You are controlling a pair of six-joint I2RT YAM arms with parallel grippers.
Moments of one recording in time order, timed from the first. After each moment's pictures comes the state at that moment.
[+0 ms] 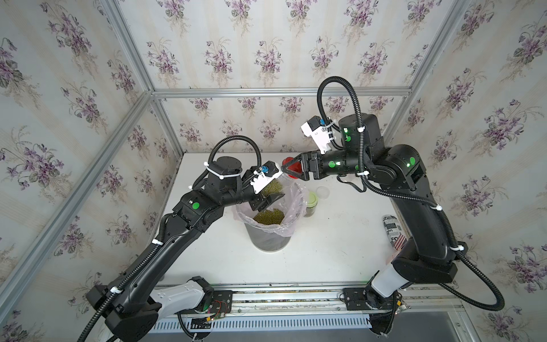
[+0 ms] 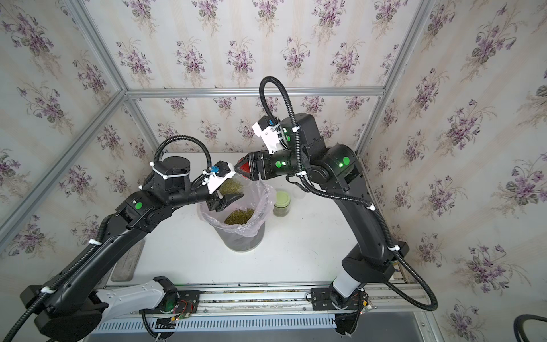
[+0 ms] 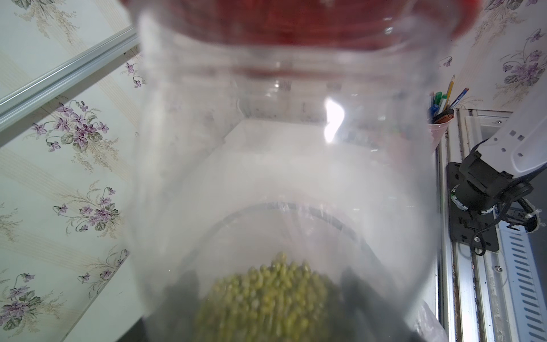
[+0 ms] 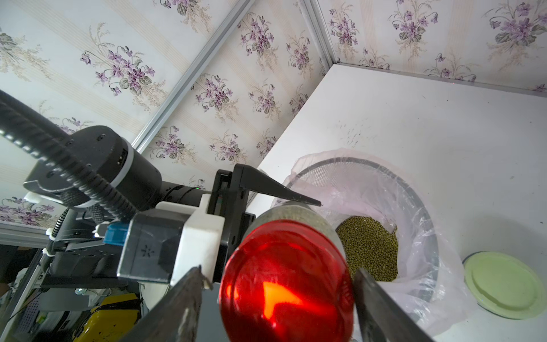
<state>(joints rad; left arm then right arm) -0.61 1.17 1.40 -0.65 0.34 0.41 0.76 1.63 2.35 -1.24 -0.40 0.42</state>
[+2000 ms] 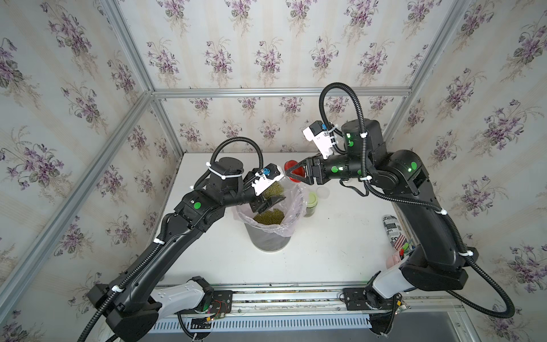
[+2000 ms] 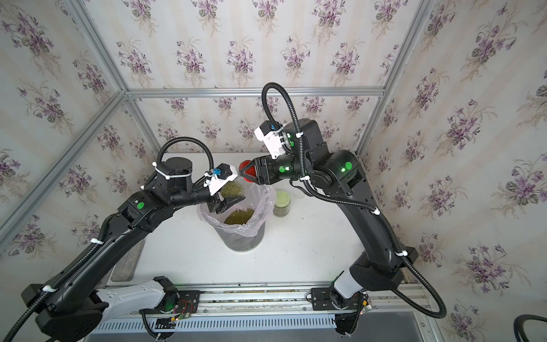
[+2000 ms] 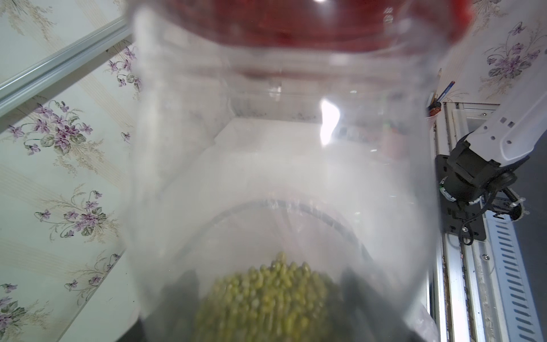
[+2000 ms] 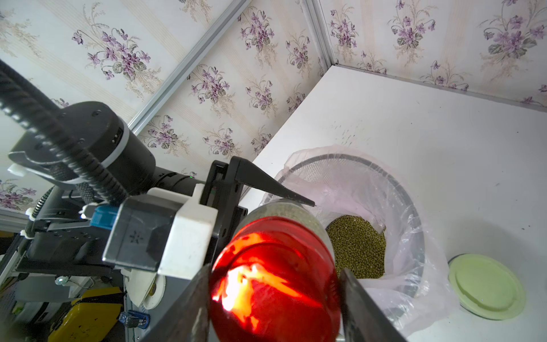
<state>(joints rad) -0.61 1.18 1.39 -0.66 0.38 0.42 0.74 1.53 2.16 -1.15 -0.41 0.34</state>
